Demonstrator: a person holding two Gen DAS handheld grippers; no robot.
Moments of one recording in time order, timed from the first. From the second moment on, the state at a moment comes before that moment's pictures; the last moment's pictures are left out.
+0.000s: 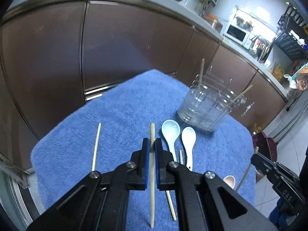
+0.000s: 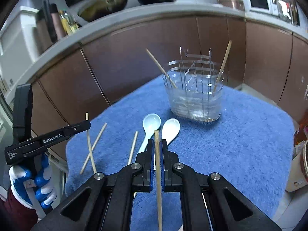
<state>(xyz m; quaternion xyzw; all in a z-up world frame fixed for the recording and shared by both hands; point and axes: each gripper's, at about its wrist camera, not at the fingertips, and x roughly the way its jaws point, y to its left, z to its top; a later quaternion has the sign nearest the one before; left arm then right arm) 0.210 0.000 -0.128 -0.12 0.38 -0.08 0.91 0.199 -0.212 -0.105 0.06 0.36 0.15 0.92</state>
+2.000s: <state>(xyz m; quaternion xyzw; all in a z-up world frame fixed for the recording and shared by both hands) 0.425 -0.157 -0.060 -0.09 0.21 -0.11 0.97 0.362 -0.272 -0.056 0.06 0.18 0.06 0.98</state>
